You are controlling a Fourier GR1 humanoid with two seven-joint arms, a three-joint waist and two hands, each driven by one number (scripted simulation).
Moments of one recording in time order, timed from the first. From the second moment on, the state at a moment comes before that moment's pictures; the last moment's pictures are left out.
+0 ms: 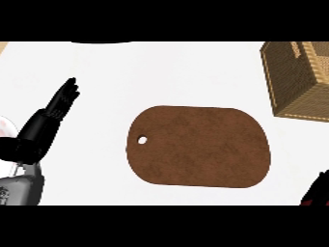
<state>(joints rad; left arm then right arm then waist) -0.15 0.18 0.08 -1.59 -0.07 -0.23 0.01 0.26 -0.24 -0.07 -2.38 0.29 0.36 0.17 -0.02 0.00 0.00</state>
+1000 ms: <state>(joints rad) -0.18 0.16 0.06 -1.59 -0.09 -0.23 0.03 -0.39 -0.53 -0.35 -2.07 0.15 0.26 0.65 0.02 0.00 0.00</state>
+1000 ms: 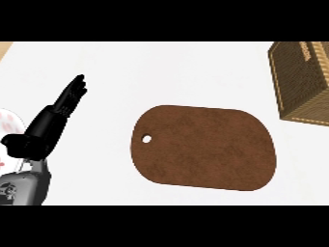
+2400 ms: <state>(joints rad) -0.18 0.16 0.08 -1.59 -0.08 -0.25 0.01 -0.78 -0.70 -0.44 -0.84 0.36 -0.04 -0.08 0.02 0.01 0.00</state>
